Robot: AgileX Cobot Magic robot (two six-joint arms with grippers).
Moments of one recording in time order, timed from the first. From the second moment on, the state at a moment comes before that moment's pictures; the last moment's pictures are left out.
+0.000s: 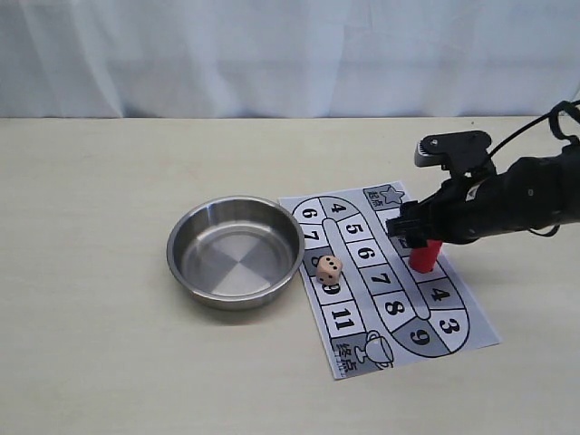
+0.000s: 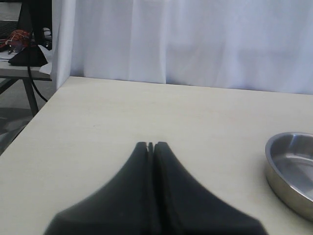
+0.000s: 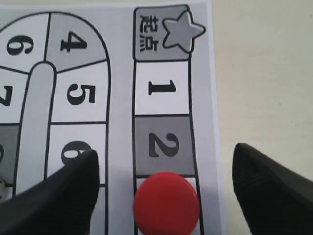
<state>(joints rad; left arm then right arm) 0.02 0.00 0.01 0.05 0.25 -0.10 0.20 1.81 -0.90 0.05 0.09 -0.04</state>
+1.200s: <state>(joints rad) 0.02 0.00 0.01 0.05 0.25 -0.10 0.02 1.56 -1.05 -0.14 0.70 -0.06</state>
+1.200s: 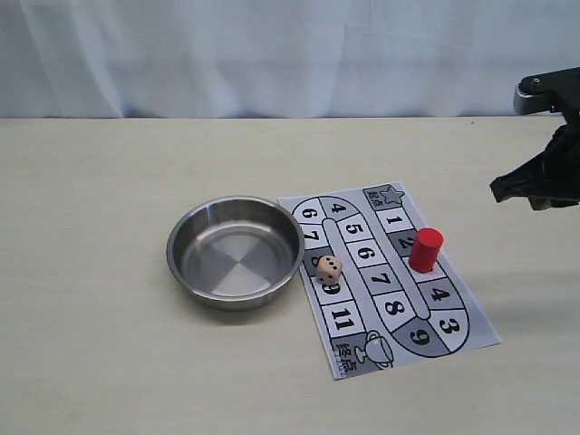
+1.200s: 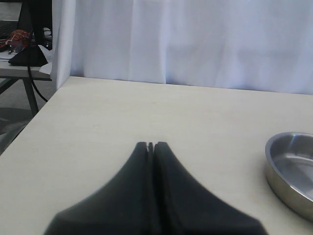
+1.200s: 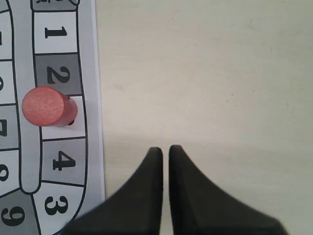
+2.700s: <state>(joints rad) 0.02 0.00 0.01 0.05 0.25 -0.10 0.02 0.45 -1.05 -0.06 0.86 -0.09</state>
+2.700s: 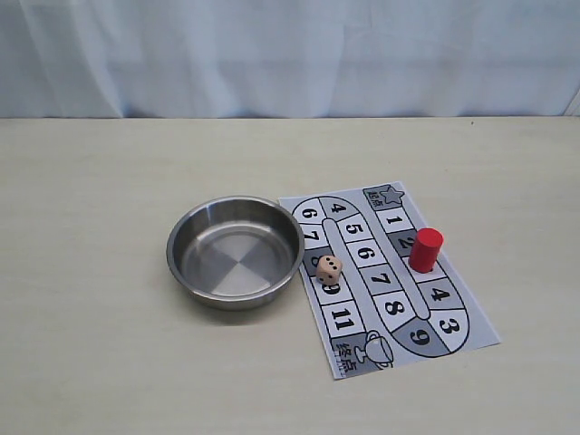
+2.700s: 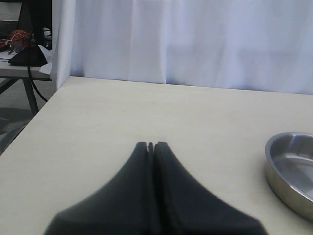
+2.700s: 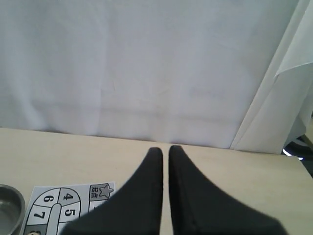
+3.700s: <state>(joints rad) 0.02 0.00 0.01 0.05 0.25 -0.10 0.02 0.00 -1.05 -0.03 1.03 -0.10</state>
